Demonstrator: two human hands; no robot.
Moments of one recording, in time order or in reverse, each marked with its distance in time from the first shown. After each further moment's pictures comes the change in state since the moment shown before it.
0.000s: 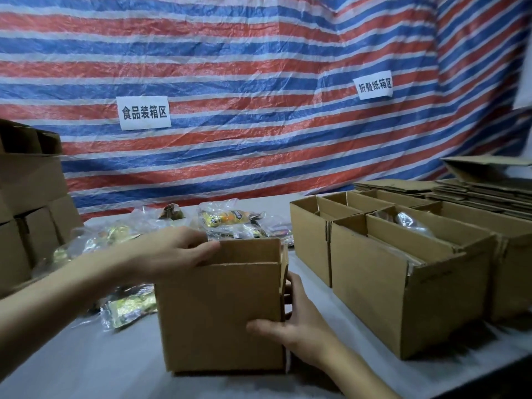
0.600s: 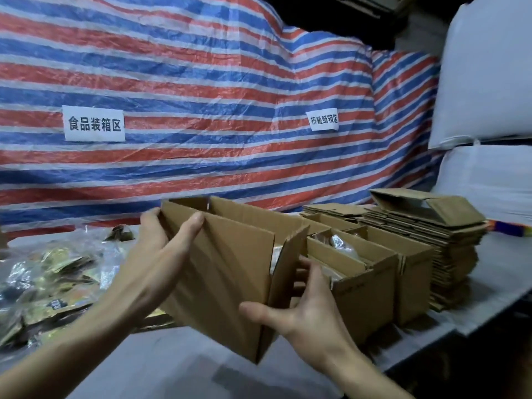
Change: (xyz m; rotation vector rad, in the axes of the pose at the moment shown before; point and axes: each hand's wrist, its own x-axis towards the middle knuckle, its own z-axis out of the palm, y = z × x) left_hand -0.014 0.065 0.012 -1.057 0.567 0.011; right_hand -0.082 -0.116 -0.065 -0.118 0.388 -0.015
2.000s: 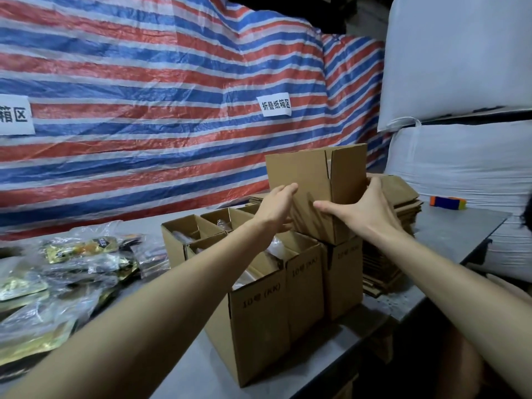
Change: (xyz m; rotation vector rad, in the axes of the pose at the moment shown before) left_hand 0.062 0.060 0.339 -0.308 -0.610 -0.183; right_hand 0.142 0.059 -0.254 -0.543 0.559 0.129
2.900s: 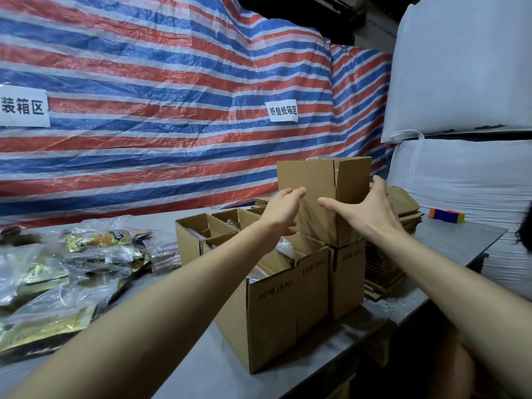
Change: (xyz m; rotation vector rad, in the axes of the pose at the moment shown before) left_hand -0.036 0.015 -0.018 0.026 -0.010 0.023; right_hand -0.014 -0.026 -0.008 -0.009 0.000 -0.024
